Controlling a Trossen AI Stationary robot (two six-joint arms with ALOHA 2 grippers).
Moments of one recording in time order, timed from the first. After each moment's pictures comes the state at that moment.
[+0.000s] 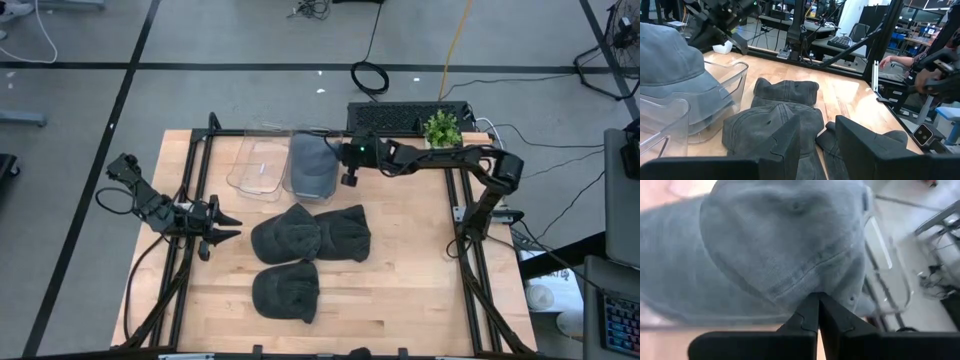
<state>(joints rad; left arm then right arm) -0.73 0.03 0.09 -0.17 -0.71 -0.32 -0.44 1.72 1.02 0.09 0.08 -0.39</state>
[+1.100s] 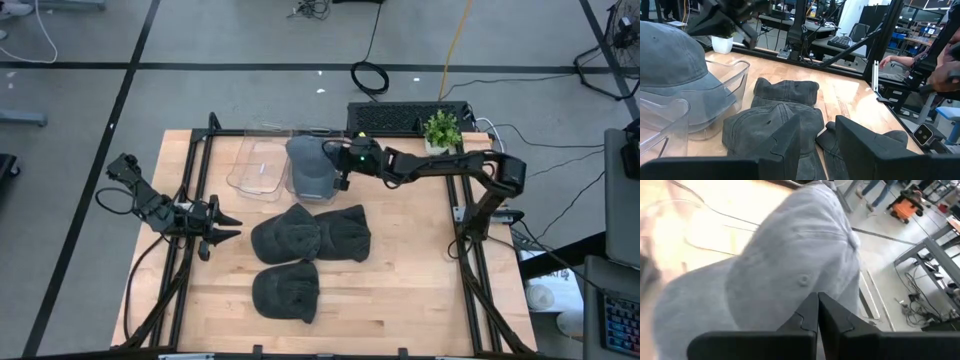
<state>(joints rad) -0.73 0.03 0.09 -0.17 -0.71 -0.32 -0.34 1.68 1.02 0.21 0.18 -0.41</state>
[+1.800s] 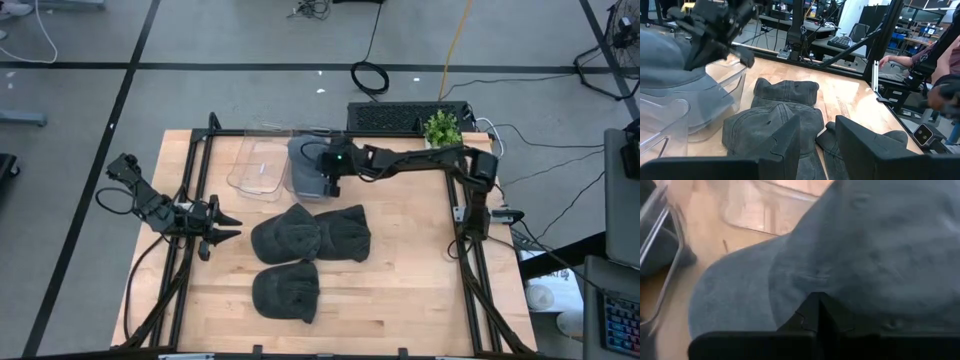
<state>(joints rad) -0.73 0.03 0.09 -0.17 -0.71 -0.32 -0.35 1.91 1.22 0.01 0.00 -0.33</state>
